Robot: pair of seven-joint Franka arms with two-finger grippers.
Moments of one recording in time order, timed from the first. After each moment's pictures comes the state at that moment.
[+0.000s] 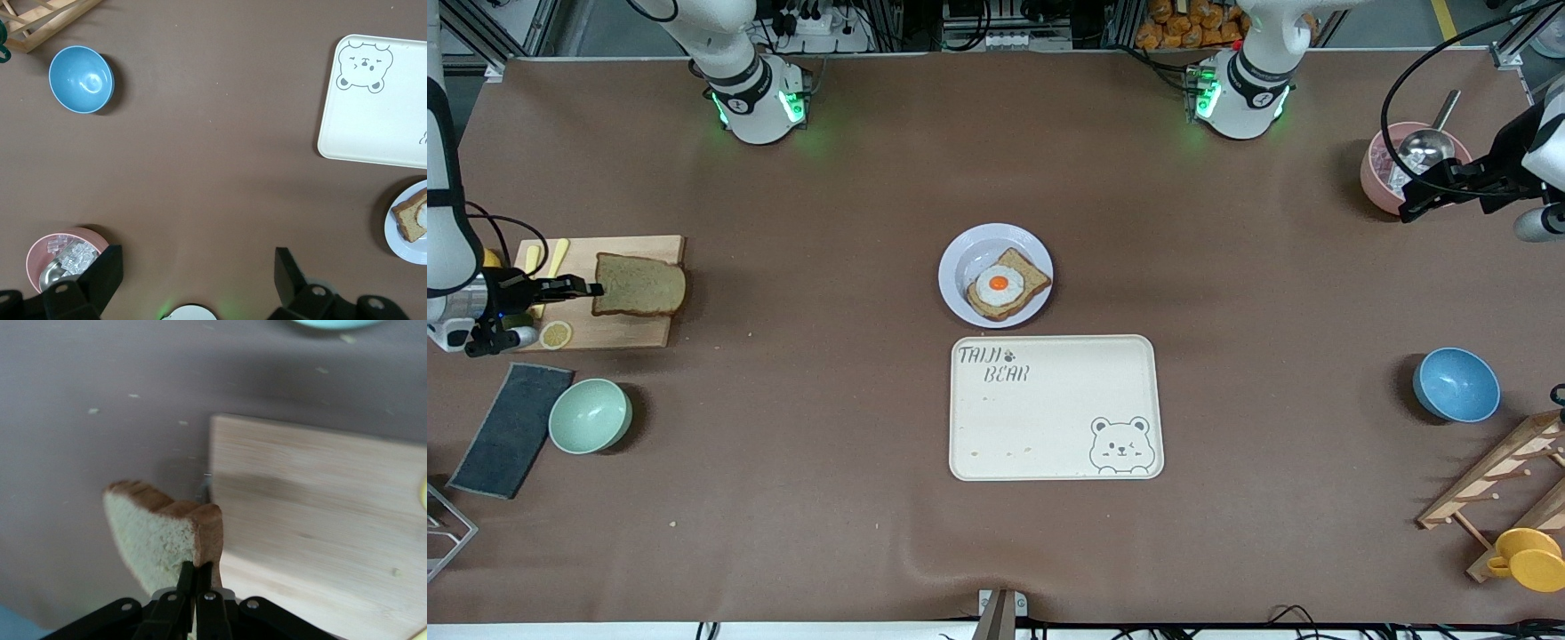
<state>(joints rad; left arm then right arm) 0.07 -0.01 -0.13 -1.54 0.01 1.45 -0.16 -0.40 0.41 0.00 -1.77 0.14 1.67 -0.64</state>
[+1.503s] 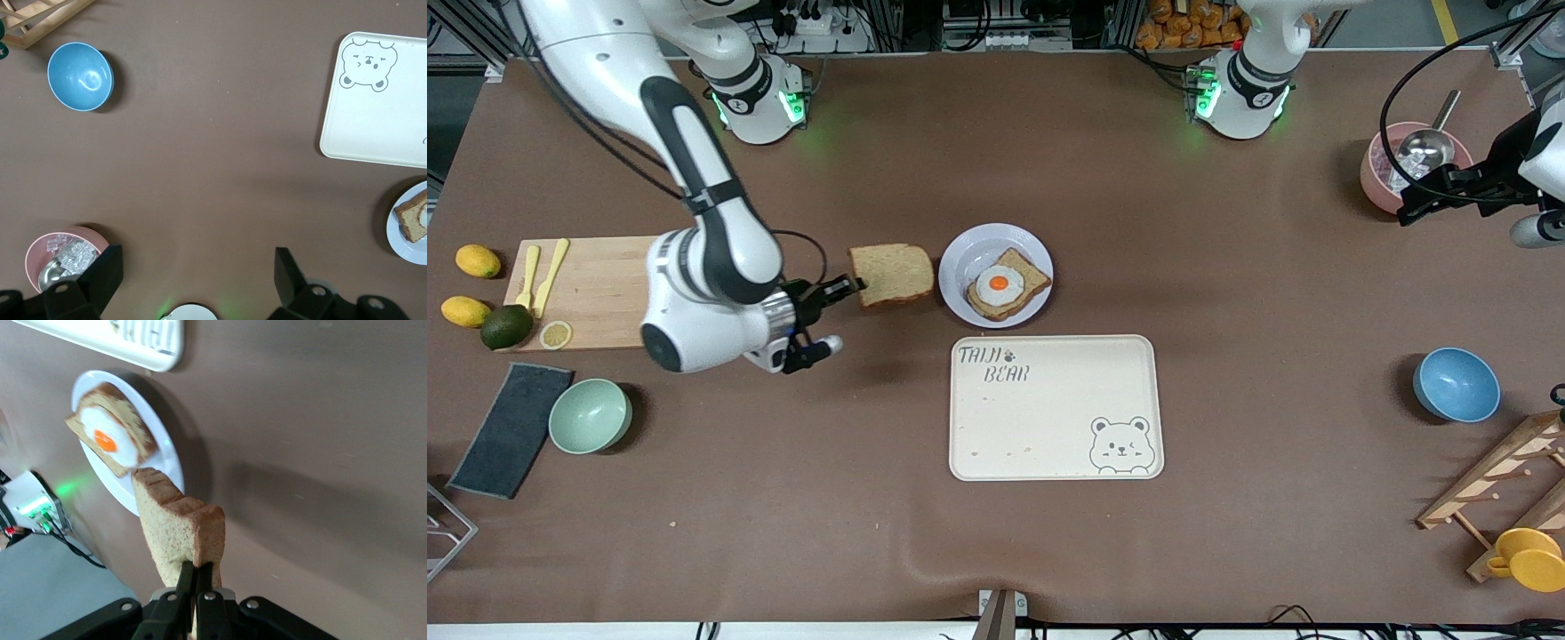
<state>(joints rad) 0.07 -0.01 -0.13 -1.55 0.01 1.46 -0.16 0.31 0.48 0.00 -1.80 0.67 1.77 -0.29</state>
